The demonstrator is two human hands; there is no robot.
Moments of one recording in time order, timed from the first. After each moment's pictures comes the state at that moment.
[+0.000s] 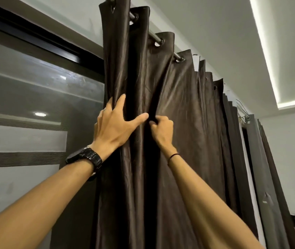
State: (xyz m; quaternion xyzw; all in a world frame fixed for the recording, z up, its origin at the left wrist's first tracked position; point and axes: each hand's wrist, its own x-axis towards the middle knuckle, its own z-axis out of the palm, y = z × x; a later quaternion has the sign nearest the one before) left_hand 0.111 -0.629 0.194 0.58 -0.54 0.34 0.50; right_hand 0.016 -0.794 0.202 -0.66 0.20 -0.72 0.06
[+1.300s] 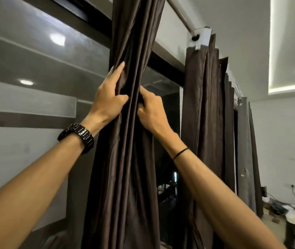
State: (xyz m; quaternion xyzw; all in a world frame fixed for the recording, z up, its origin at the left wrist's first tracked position) left_hand 0.166 -0.601 0.169 0.44 -0.64 0.18 0.60; right_hand 0.040 -0.680 0.153 -0.77 0.04 -0.64 -0.02
